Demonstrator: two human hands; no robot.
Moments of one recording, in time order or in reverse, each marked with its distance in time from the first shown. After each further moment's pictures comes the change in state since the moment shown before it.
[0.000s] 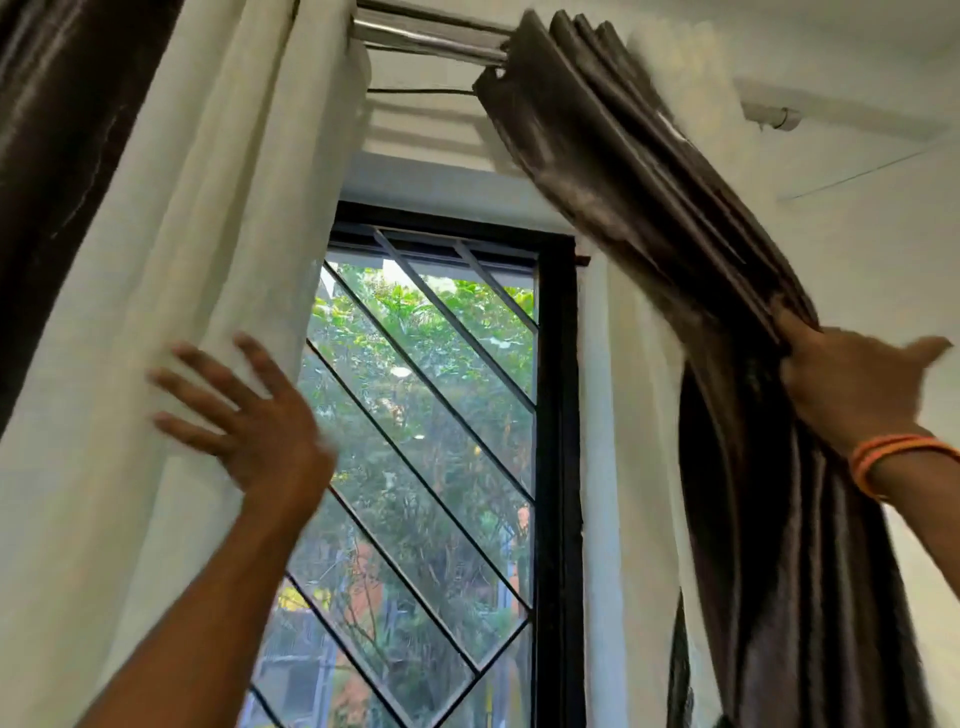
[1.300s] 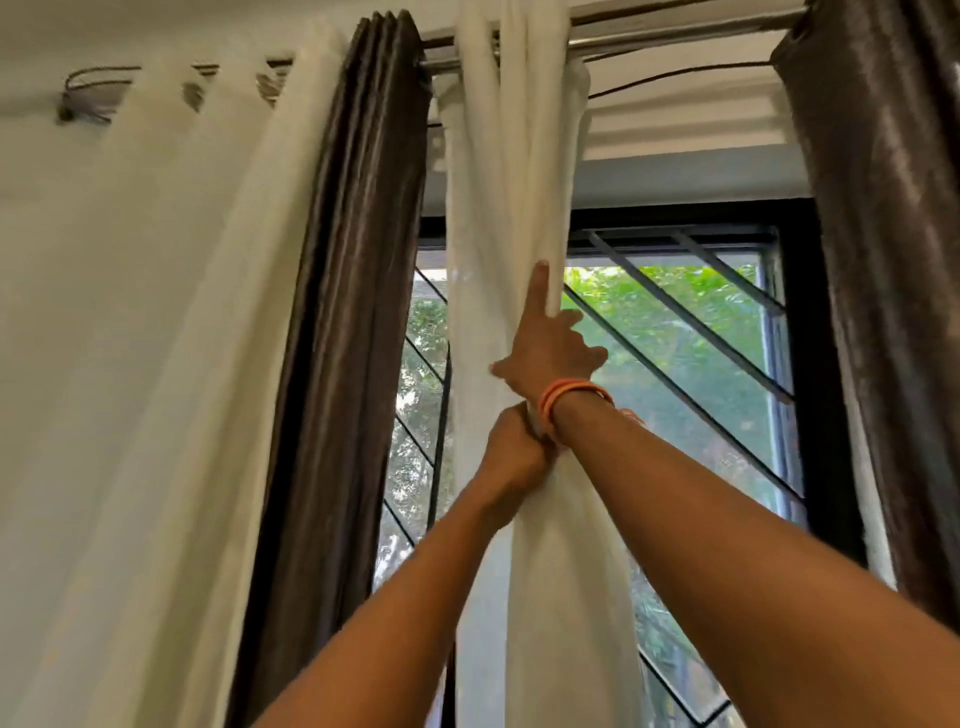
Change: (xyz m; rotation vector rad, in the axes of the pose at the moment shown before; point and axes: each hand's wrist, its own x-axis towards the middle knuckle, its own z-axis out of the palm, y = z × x) left_hand 0.024 -0.081 -0.074 -0.970 -0.640 -0.060; right_hand -0.068 -0.460 -0.173 0.894 -0.452 -0.181
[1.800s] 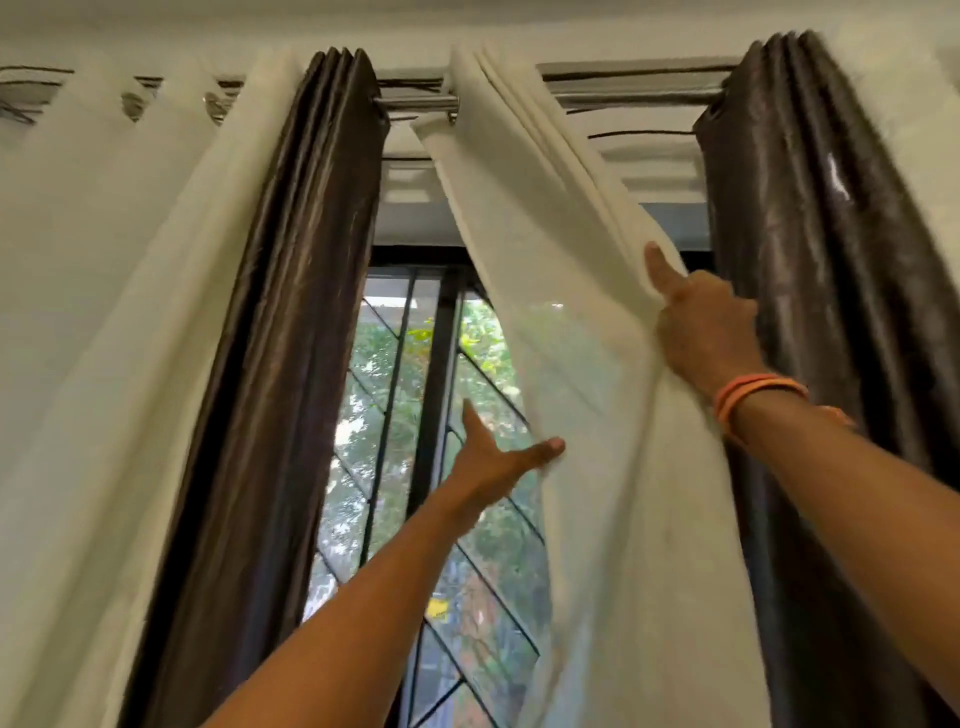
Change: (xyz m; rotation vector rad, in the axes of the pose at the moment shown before) left_hand 0.034 0.000 0.030 0.041 -0.143 -0.124; right_hand 0.026 0.143 -0.135 -0.300 0.389 -0.102
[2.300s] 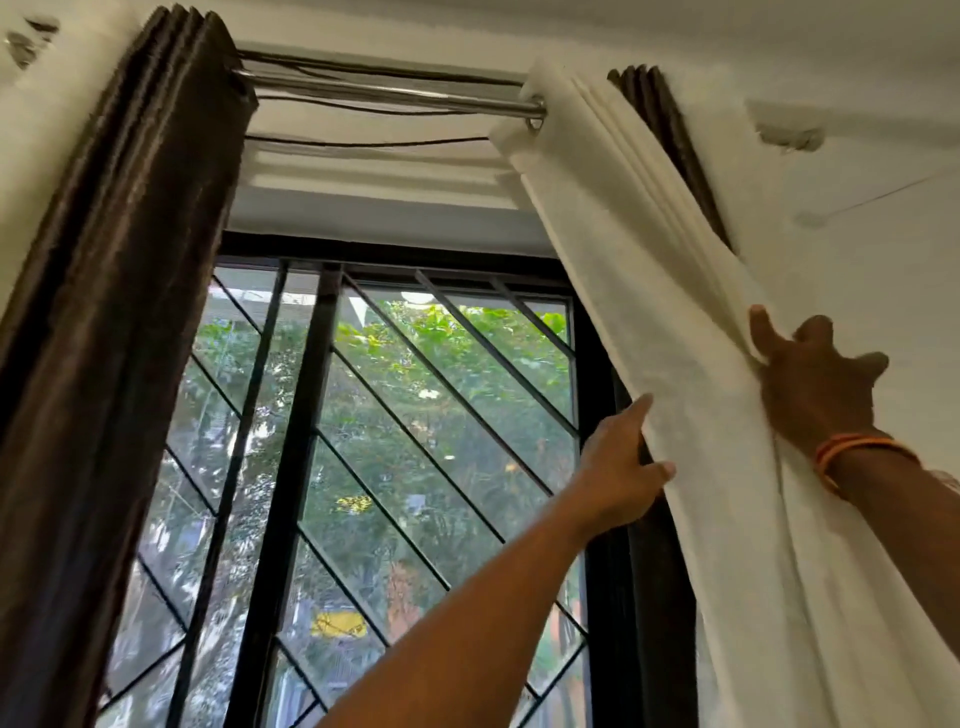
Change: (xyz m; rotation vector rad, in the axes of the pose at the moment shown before) left_hand -0.013 0.069 0.236 0.192 -0.358 0.401; right_hand -0.048 0.229 -0.050 -0.375 -0.079 0.265
